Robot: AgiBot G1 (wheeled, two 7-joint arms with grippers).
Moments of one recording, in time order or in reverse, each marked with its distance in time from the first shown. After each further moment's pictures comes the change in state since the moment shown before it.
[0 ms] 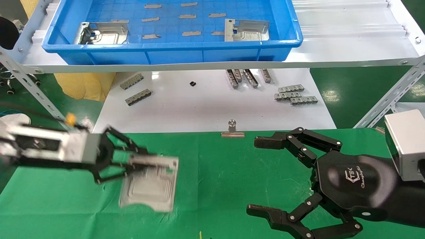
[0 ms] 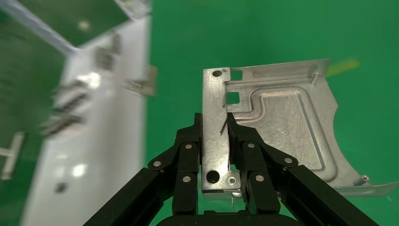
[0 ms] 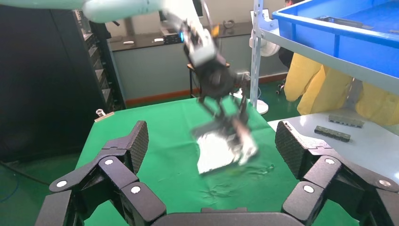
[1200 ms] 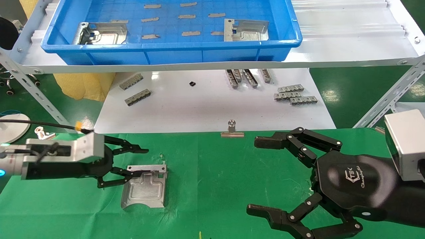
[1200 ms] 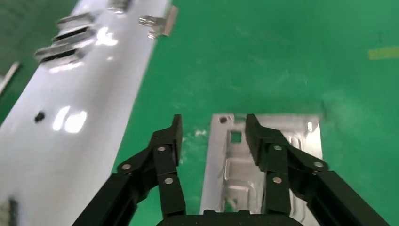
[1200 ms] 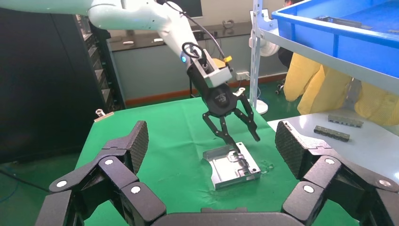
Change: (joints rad) left arm 0.065 0.085 0.026 0.399 -0.062 -0.008 0.119; right arm 0.000 0.000 0.000 0.000 0.000 0.000 0.000
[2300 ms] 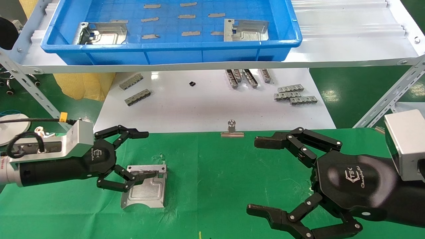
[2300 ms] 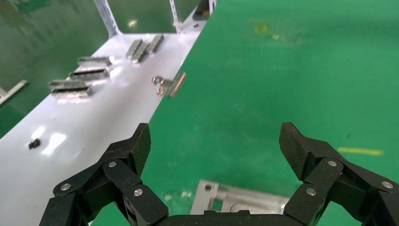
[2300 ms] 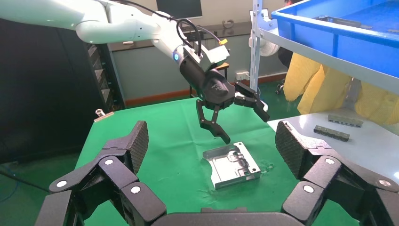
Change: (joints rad) left arm 0.212 -0.123 -0.200 -0.384 -0.143 -0.015 -0.318; right arm 0.000 0.000 0.000 0.000 0.000 0.000 0.000
